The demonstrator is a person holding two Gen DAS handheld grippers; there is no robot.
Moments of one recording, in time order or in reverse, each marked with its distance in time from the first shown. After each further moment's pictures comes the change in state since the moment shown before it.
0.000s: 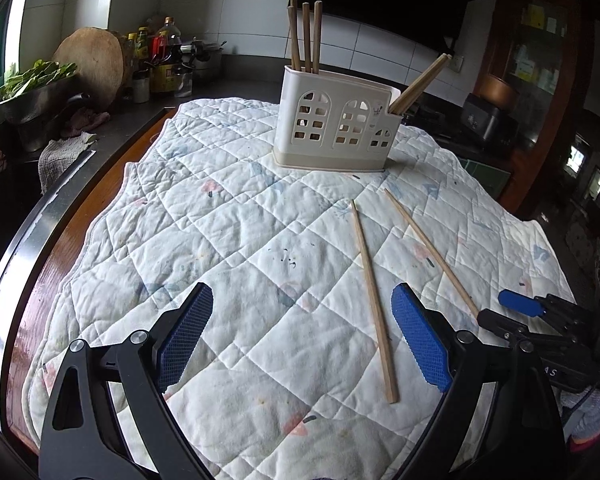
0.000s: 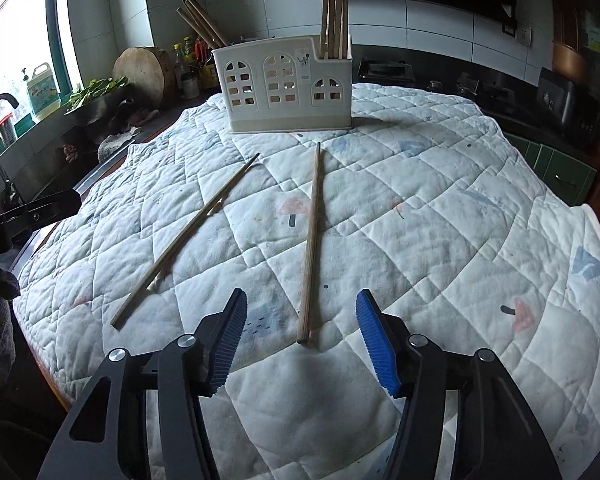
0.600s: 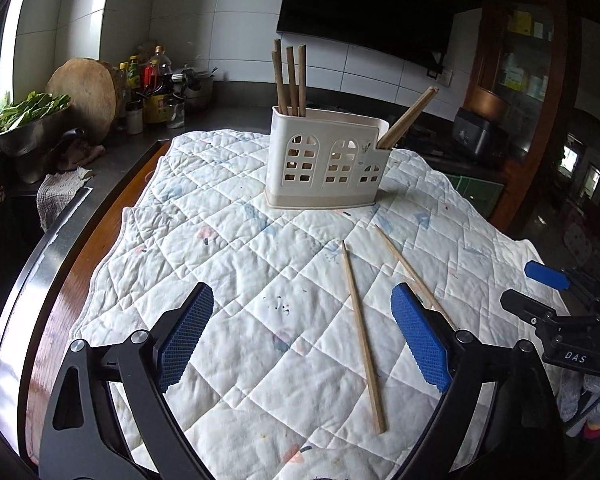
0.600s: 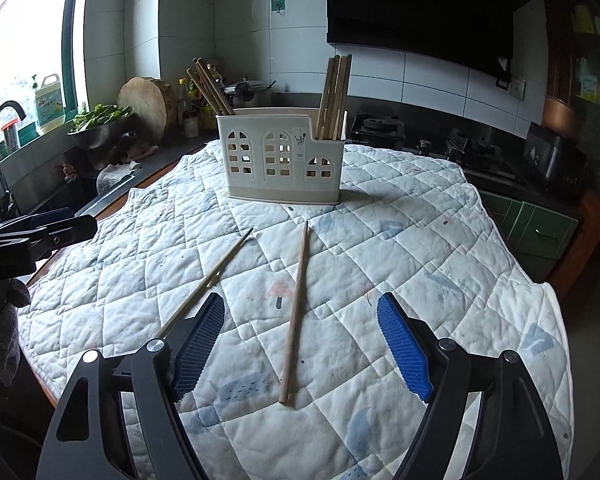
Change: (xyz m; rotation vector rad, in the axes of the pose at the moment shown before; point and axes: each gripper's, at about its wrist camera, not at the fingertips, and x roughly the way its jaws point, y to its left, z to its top) left arm -0.014 -0.006 0.032 0.035 -0.073 -0.009; right arm -0.046 0.004 0.044 -0.073 -0.149 -0.064
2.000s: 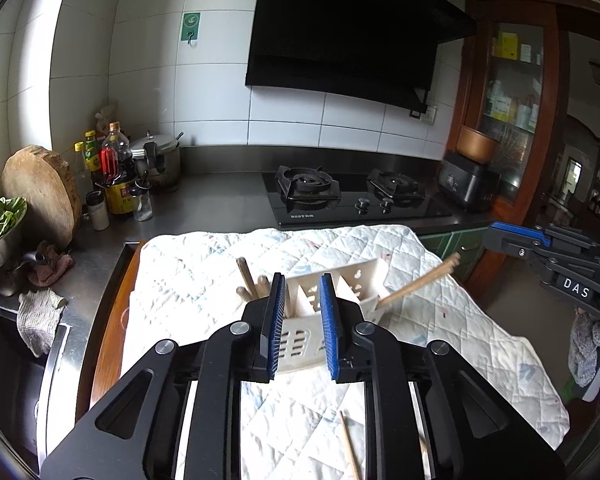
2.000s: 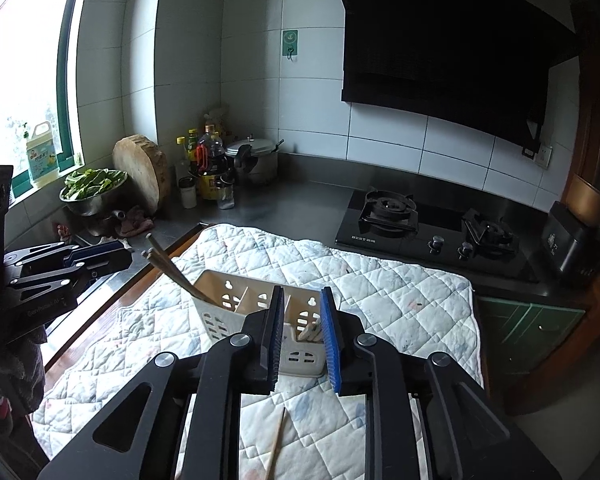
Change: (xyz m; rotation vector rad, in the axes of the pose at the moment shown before) left arm 0.042 -0.011 0.200 0.095 -0.106 -0.074; right arm 0.026 -0.028 0.232 -0.071 -0.105 0.043
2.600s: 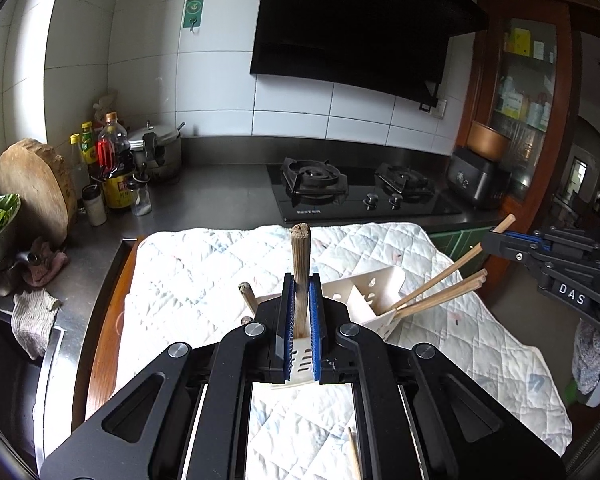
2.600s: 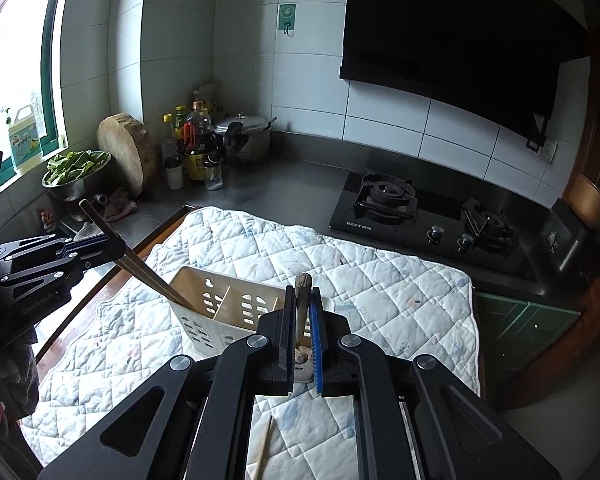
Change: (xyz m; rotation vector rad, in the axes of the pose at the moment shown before) left arm 0.044 0.013 0.018 -0.025 0.043 0.016; right arm 0.056 -0.006 0.025 -0.012 0.101 -0.033
